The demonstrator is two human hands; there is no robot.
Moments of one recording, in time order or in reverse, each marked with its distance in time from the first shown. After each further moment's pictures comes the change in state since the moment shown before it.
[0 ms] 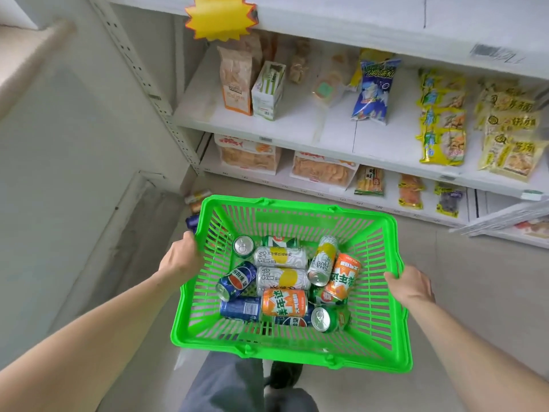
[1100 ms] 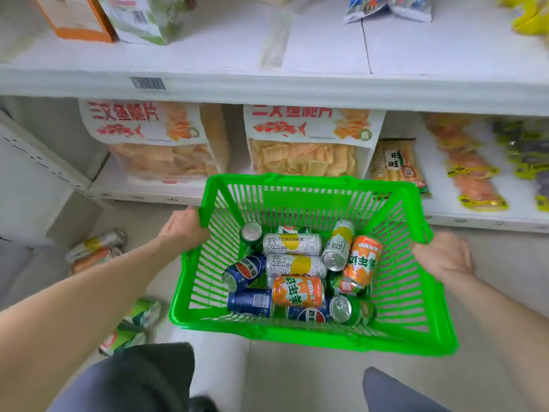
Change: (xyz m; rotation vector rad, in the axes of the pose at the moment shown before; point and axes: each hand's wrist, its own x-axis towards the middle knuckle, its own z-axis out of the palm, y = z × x) left_hand 0.420 0.197 0.283 0.100 0.074 0.223; right_hand 0.460 -0.038 0.226 0.129 0.226 -0.014
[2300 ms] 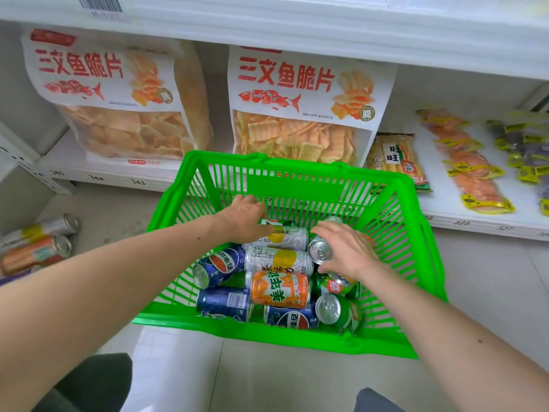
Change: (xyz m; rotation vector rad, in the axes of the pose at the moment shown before) left_hand 0.019 0.102 0.080 0.238 -0.192 0.543; right_hand 0.018 -0.055 0.130 -0.418 -0.166 -0.885
